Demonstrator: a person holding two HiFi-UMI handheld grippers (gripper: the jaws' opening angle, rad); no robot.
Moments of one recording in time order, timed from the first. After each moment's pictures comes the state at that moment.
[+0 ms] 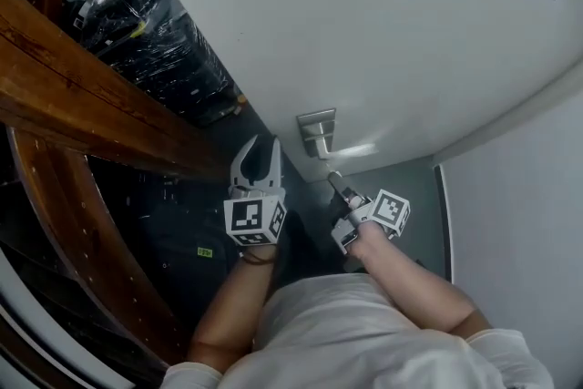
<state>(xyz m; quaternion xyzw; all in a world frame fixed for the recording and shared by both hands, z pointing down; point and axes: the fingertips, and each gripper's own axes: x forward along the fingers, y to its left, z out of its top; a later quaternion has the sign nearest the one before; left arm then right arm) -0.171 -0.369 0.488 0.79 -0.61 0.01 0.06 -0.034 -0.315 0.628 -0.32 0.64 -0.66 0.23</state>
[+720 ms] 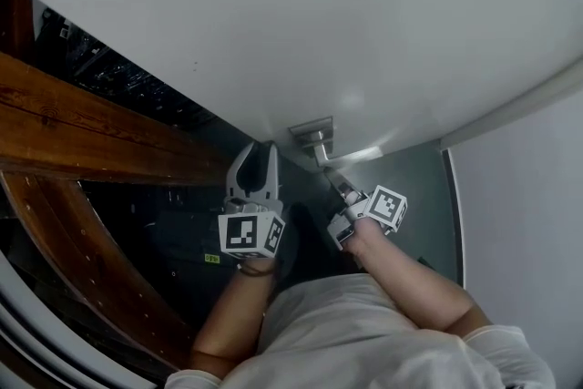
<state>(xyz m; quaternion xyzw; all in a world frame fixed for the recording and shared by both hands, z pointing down) -0.165 -0.385 0.492 0.81 -0.59 0.00 0.06 -0.045 -0.346 0.655 -0.32 0.63 -0.66 0.25</state>
